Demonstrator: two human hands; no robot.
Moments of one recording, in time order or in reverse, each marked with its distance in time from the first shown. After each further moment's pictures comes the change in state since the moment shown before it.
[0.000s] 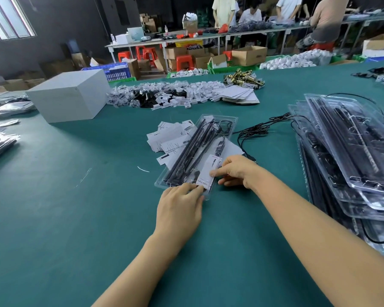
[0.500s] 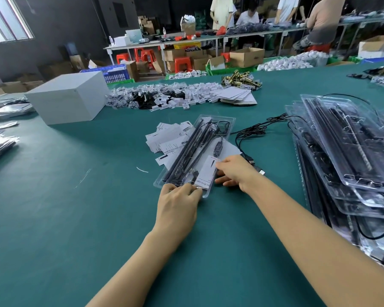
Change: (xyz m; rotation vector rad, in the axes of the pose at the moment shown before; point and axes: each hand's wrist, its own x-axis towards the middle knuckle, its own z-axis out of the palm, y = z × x) left_hand 0.004 -0.007 0.007 0.231 -0.004 0.098; right_hand -0.009 0.001 0.009 0.023 0.117 -0.045
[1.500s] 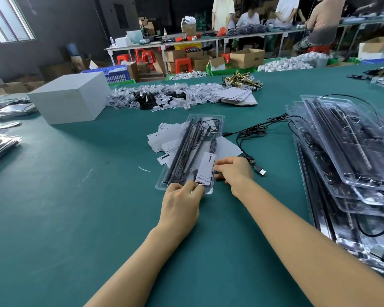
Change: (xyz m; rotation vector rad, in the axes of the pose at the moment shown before) left_hand 0.000 -0.002 0.007 -0.095 0.096 0.063; right_hand -0.008 0.007 0.018 0.111 0.267 -0.037
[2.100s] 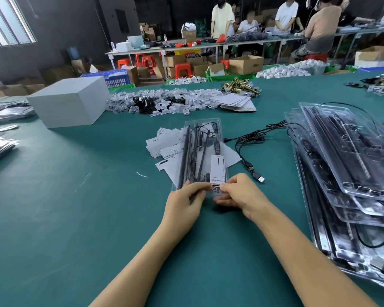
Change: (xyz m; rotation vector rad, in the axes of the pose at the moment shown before) left_hand 0.012 0.006 -0.004 -0.692 -0.088 -0.394; right_hand -0.019 0.018 -0.022 0.060 -0.237 0.015
